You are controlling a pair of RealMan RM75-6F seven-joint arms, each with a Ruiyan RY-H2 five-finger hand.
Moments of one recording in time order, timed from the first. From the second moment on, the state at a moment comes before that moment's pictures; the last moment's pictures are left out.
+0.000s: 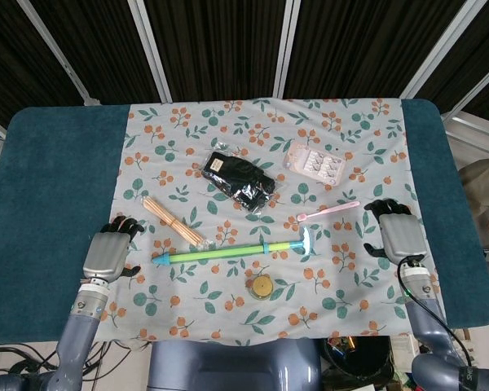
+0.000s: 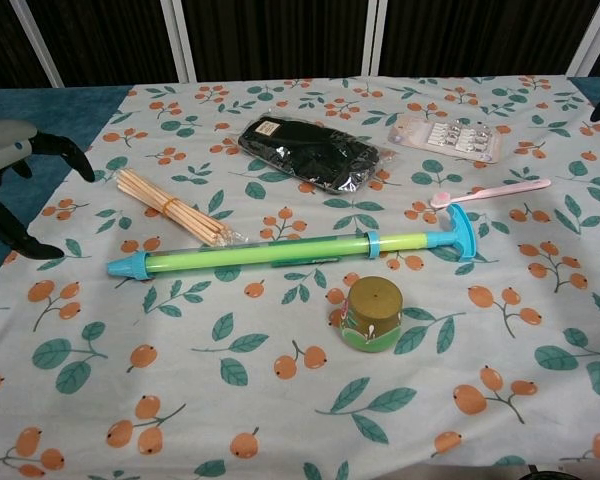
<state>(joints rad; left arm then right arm) -0.50 -1.48 -0.13 -1.86 0.94 1.31 0.76 0.48 -1.25 0.20 -1.74 -1.00 1.20 -0.46</state>
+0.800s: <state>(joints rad) -0.60 -1.75 -0.16 -1.70 0.78 1.33 0.91 0.49 -1.24 0.20 -1.70 -0.99 1.16 -0.40</state>
